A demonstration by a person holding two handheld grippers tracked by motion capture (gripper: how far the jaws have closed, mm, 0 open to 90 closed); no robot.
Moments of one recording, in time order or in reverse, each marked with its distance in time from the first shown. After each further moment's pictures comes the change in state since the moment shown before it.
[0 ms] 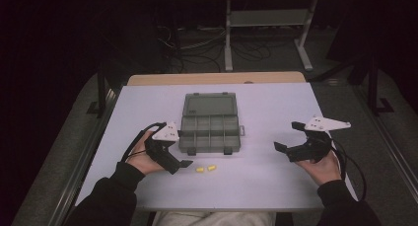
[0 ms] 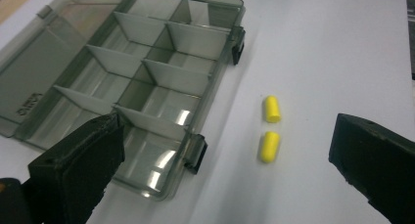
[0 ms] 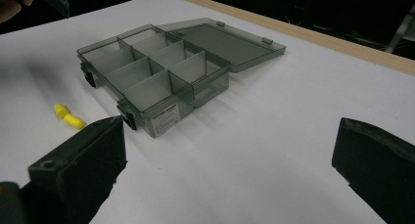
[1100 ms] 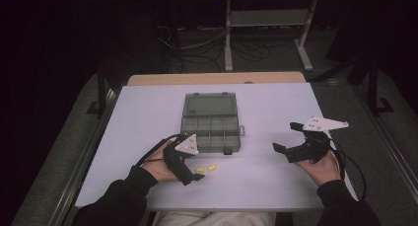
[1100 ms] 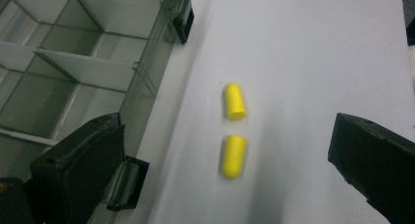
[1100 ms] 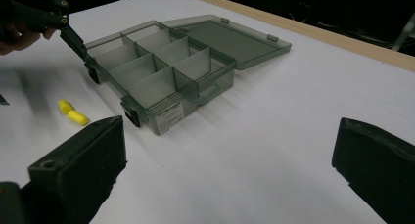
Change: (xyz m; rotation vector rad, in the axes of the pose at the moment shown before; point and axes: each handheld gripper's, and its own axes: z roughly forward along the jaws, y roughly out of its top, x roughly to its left) left arm -0.020 0.001 0.048 0.110 -0.098 0.079; right arm 0.002 0.001 0.002 0.014 0.011 -0.008
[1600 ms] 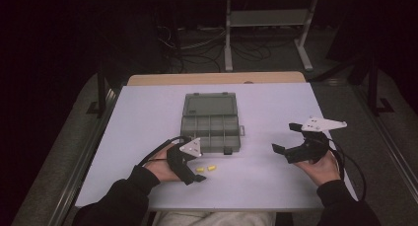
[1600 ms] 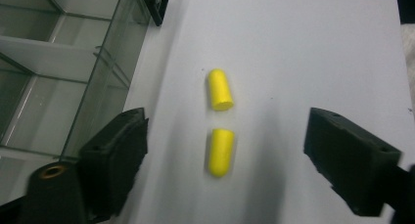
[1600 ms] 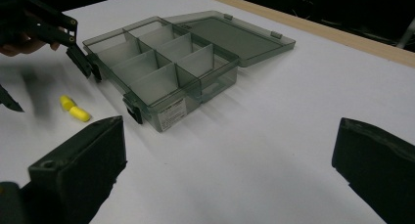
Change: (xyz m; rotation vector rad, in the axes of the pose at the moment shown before) left arm 0.003 -0.003 0.012 0.044 -0.081 0.018; right arm 0.001 0.000 0.002 0.015 0.010 -0.005
